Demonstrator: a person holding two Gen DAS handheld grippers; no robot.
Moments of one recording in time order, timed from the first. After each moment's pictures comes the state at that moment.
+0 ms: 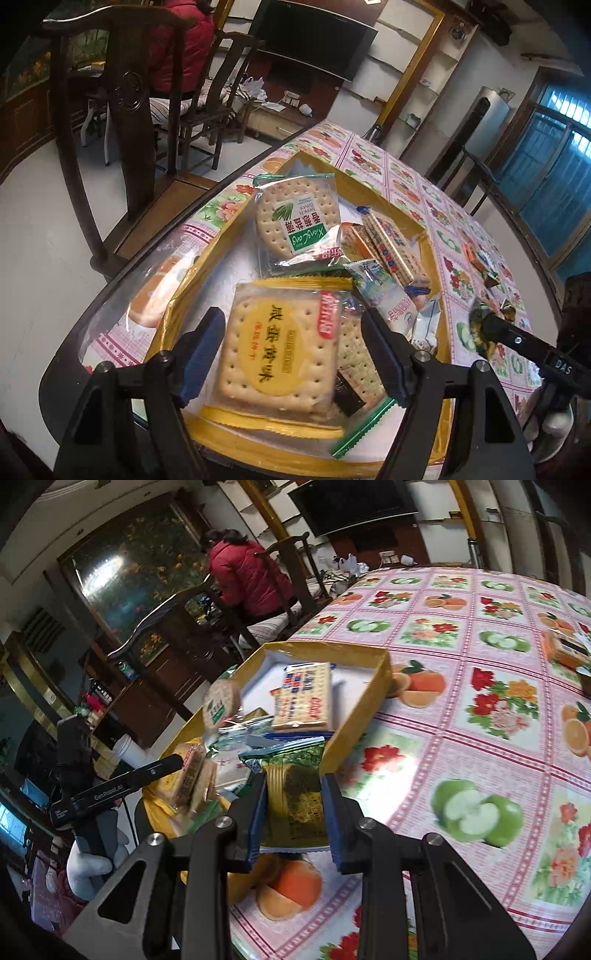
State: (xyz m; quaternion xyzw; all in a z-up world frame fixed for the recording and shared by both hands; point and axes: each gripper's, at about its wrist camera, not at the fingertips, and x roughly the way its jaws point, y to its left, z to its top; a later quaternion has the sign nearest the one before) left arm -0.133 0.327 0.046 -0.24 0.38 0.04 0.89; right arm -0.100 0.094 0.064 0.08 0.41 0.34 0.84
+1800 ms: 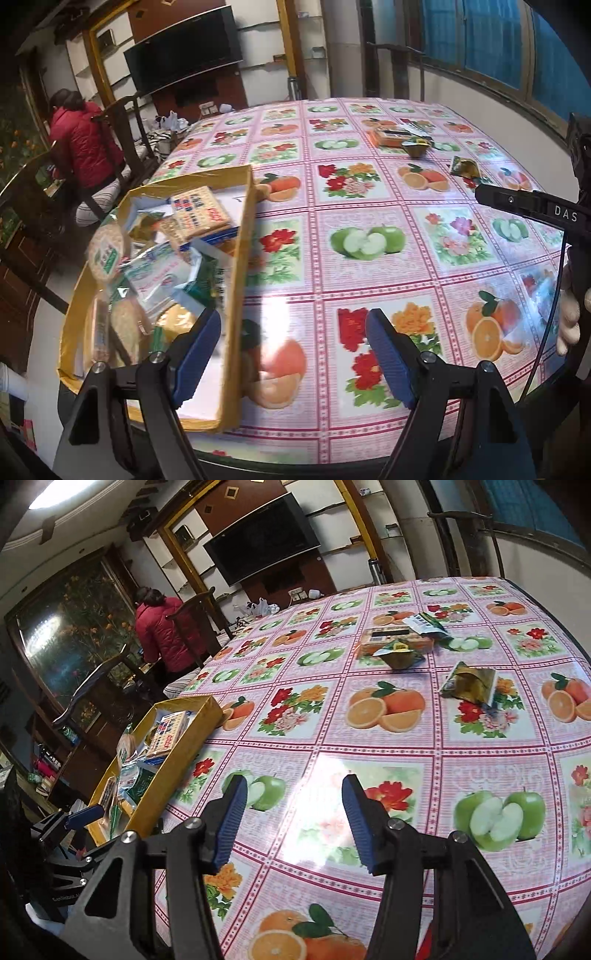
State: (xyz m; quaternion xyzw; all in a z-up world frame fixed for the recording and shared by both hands) left arm -0.127 0.086 0.076 0.06 0.44 -0.02 0.90; right arm -0.130 -0.112 0.062 0.14 0.36 0.18 0.91
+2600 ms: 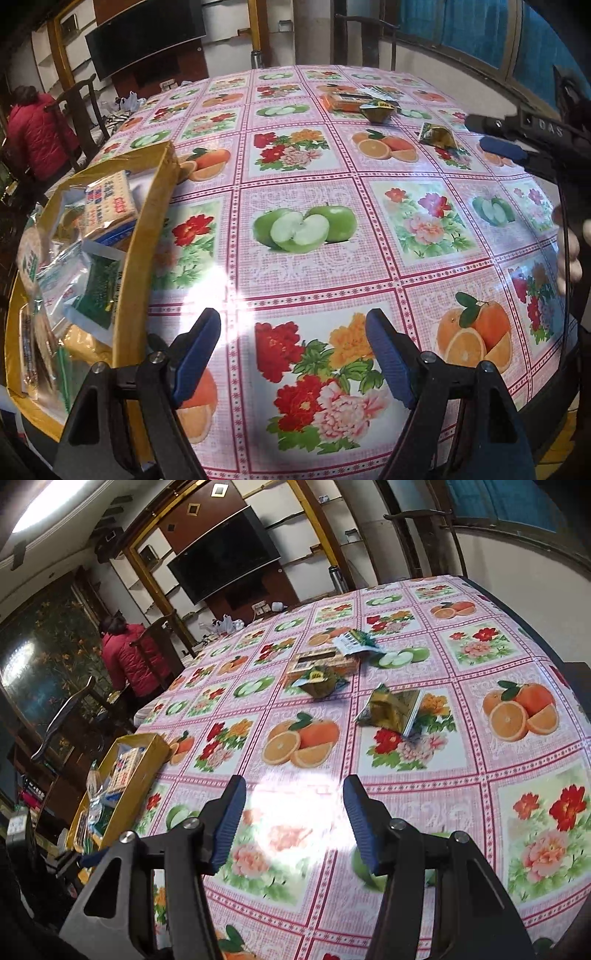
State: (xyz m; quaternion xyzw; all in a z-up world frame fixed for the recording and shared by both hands) left arm -0.089 0.038 0.036 0.05 0.49 -0.08 0.87; right arm -0.098 -0.187 0.065 0.17 0.35 0.11 0.91
